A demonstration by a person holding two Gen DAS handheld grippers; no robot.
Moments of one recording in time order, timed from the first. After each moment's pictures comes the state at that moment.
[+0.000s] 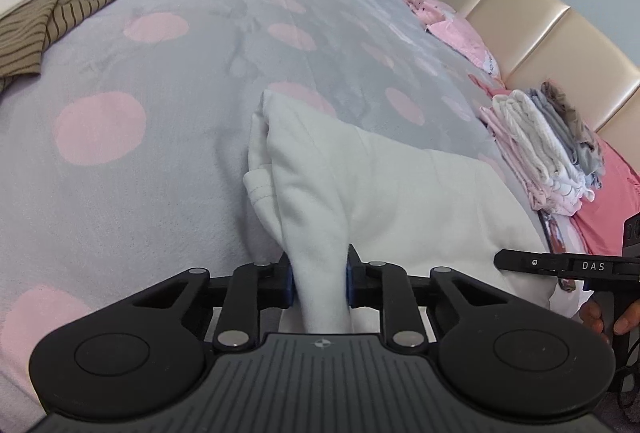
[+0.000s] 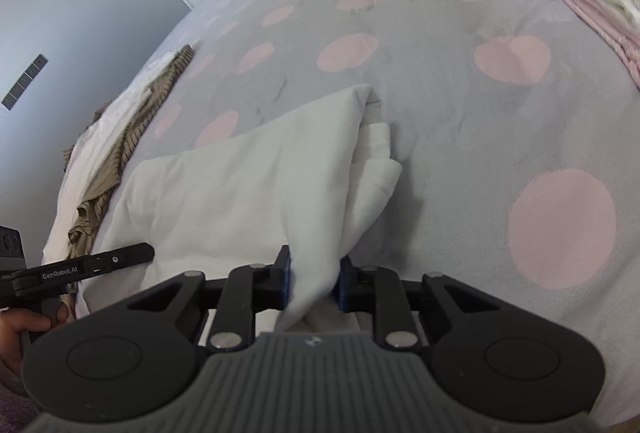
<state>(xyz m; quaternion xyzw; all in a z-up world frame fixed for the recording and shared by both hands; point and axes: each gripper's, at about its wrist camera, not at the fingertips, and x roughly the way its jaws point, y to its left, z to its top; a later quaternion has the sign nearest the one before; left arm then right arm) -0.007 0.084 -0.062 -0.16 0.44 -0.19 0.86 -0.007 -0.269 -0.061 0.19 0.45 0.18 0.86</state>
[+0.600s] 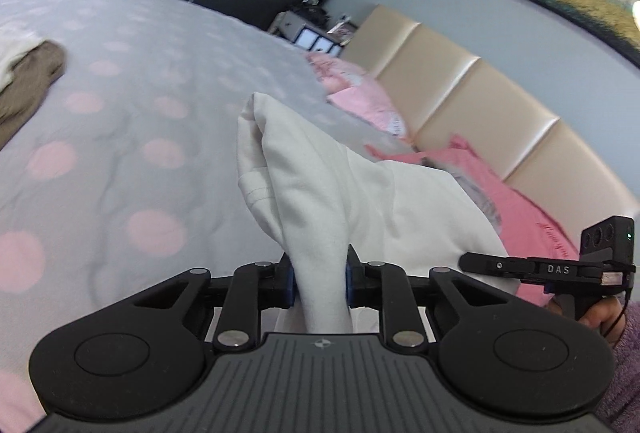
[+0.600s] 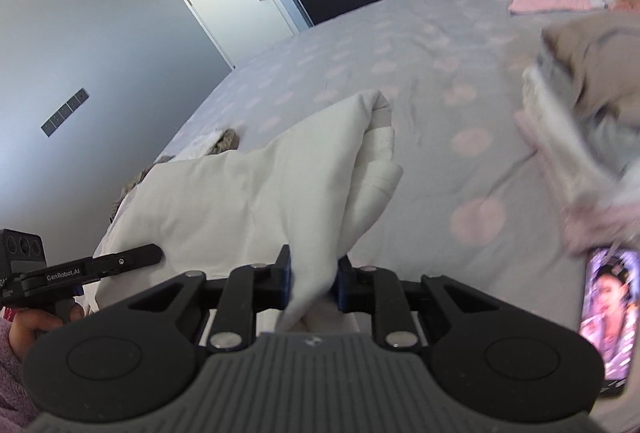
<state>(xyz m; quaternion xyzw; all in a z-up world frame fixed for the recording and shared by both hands) -0.001 0.016 0.070 -0.19 0.33 -0.29 0.88 -0.020 -0.351 0.096 0.18 0.36 0.20 0.89</state>
